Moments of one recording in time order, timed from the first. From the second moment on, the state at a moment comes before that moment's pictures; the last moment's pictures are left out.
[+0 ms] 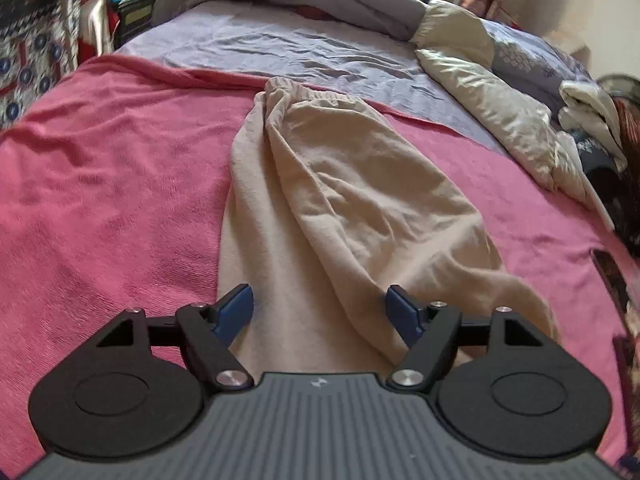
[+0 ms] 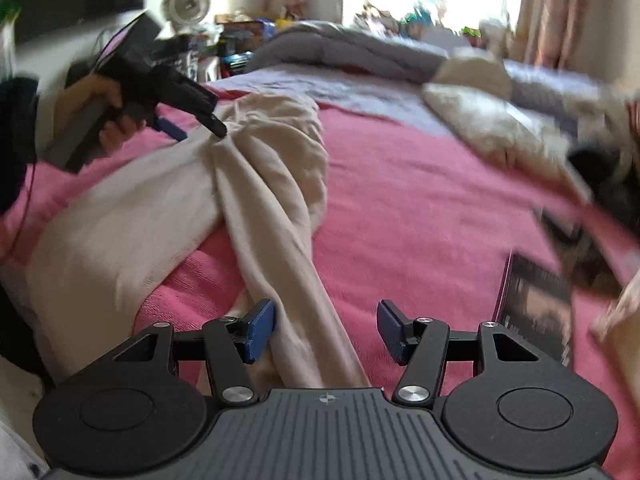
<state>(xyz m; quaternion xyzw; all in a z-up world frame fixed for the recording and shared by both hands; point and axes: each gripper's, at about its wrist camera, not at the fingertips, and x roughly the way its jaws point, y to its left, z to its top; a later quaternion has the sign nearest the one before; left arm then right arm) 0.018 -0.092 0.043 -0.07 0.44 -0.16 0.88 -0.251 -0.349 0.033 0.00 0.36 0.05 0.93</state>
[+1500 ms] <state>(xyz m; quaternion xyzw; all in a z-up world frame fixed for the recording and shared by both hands) -0.149 -0.091 0.071 0.08 0.38 -0.32 0.86 -0.312 -0.221 0.035 -0.21 0.31 0.17 0.91</state>
